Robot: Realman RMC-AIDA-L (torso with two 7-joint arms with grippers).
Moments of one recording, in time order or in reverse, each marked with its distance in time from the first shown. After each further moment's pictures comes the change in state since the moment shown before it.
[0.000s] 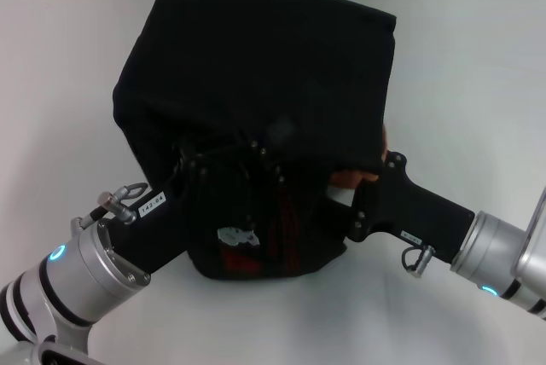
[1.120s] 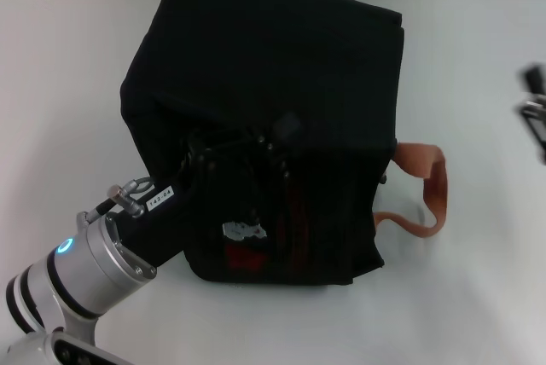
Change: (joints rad) left arm -0.014 0.000 -0.008 -0.004 0.000 -0.029 0.005; right arm -0.280 0.001 0.502 0.009 0.023 -0.408 -0.242
